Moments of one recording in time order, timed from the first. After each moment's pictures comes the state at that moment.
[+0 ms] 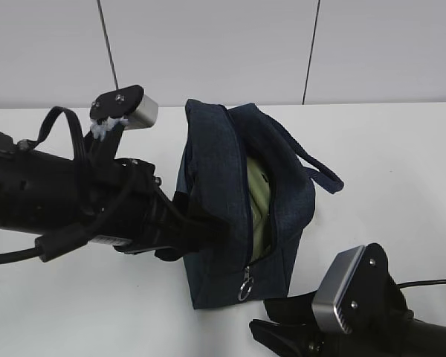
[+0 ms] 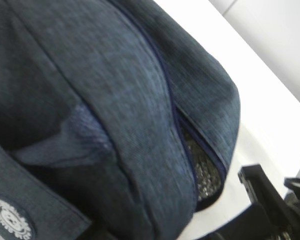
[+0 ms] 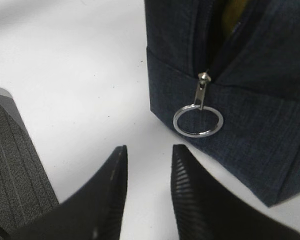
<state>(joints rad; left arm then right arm) -0.65 1.48 -0.75 -1.37 0.42 1.12 0.59 1.74 -0.22 -0.35 -1.00 0.10</state>
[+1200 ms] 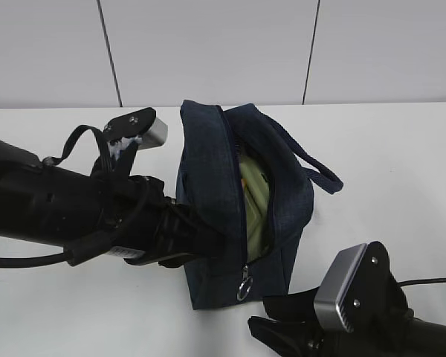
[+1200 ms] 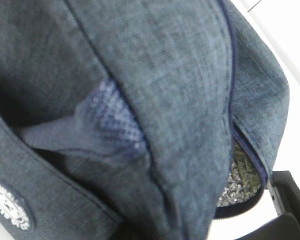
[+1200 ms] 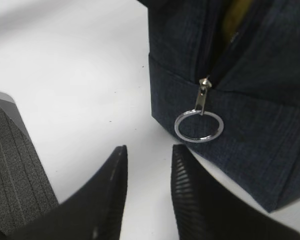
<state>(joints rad) -0.65 1.56 -0.75 -1.46 0.41 1.12 0.59 1.74 -0.22 -0.35 -1.02 0.10</state>
